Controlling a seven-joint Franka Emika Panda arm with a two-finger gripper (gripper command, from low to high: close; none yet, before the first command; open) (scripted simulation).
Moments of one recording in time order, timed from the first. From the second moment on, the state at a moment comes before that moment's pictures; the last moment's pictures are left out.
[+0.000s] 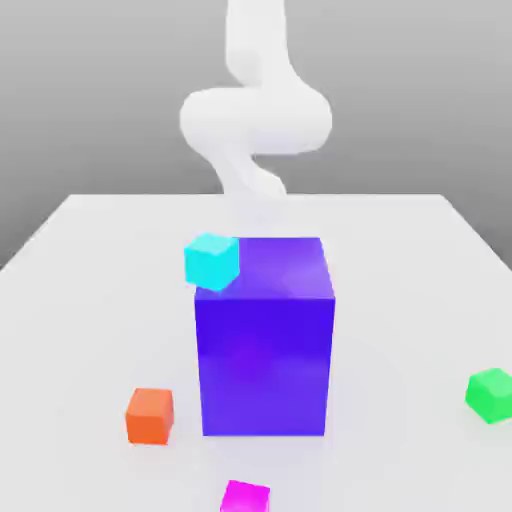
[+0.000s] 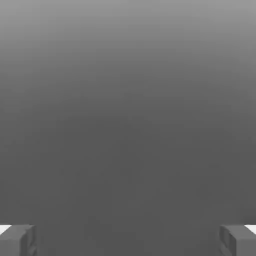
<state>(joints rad) 0.05 -0.72 -0.05 -2.30 0.03 2.32 0.69</state>
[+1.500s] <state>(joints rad) 0.25 0.50 -0.23 -2.31 0.31 2.78 -0.80</state>
